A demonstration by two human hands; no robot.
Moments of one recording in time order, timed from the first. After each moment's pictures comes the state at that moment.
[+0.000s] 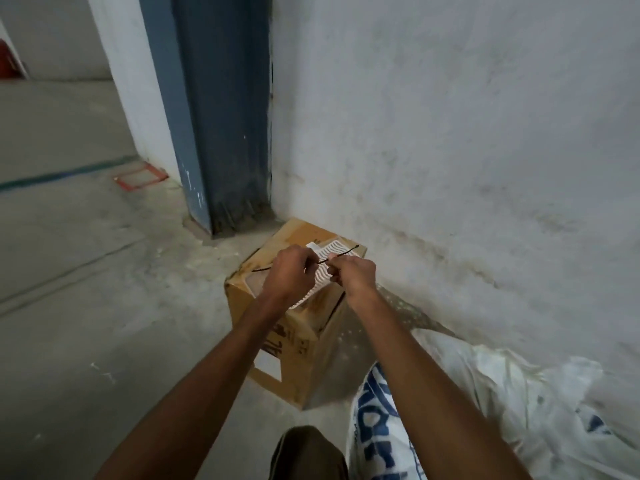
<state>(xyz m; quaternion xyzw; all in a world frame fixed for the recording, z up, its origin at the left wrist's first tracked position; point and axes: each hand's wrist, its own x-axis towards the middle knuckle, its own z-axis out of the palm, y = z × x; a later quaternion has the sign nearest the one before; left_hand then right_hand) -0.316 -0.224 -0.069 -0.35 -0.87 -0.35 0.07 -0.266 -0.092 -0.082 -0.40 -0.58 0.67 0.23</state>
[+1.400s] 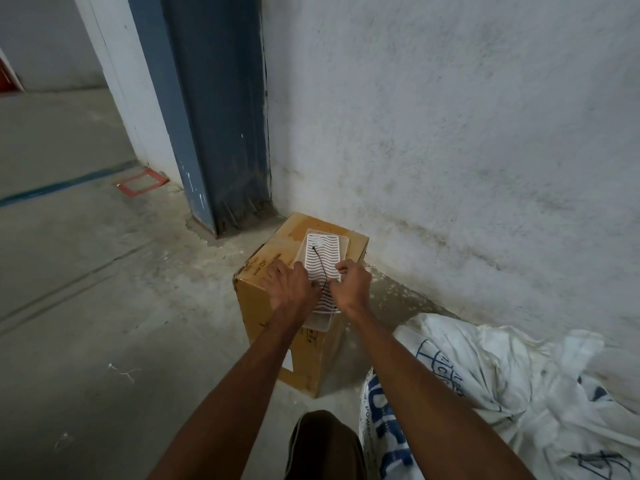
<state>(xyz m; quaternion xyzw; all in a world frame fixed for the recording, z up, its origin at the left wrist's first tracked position) -0.302 -0.225 -0.112 -0.18 -0.97 -0.13 -0.04 -0.255 -0.121 -0.125 -0.36 -0.82 0.37 0.24</state>
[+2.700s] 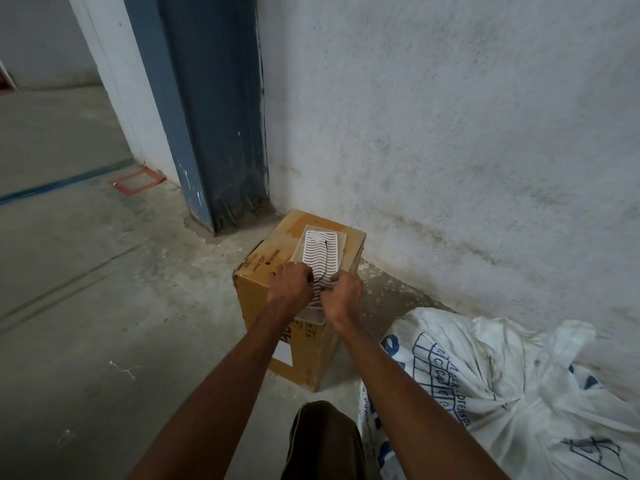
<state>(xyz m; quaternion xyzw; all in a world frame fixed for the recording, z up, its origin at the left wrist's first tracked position) -0.309 -0.235 -0.114 -0.31 -0.93 -0.20 -0.01 -0.238 -0.151 -0.140 -0.38 -0.85 0.29 0.25</state>
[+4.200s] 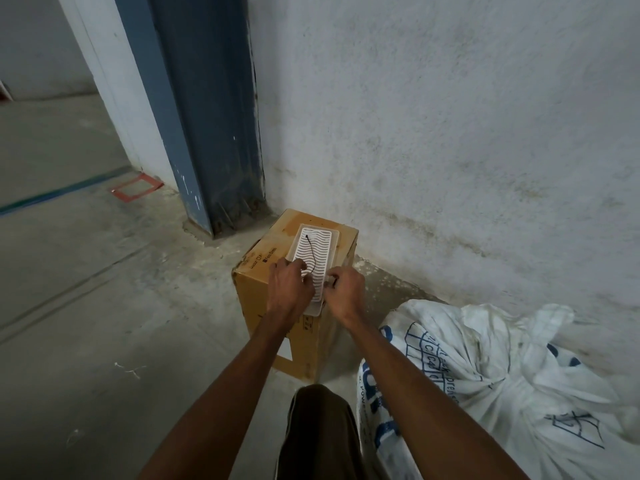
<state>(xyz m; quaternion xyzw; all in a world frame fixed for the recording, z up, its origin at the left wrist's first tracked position) -0.280 -0.244 -0.118 -0.26 -0.91 -0.33 0.06 -0.200 -0.152 -0.110 -0.30 -0.86 0.33 0.24</state>
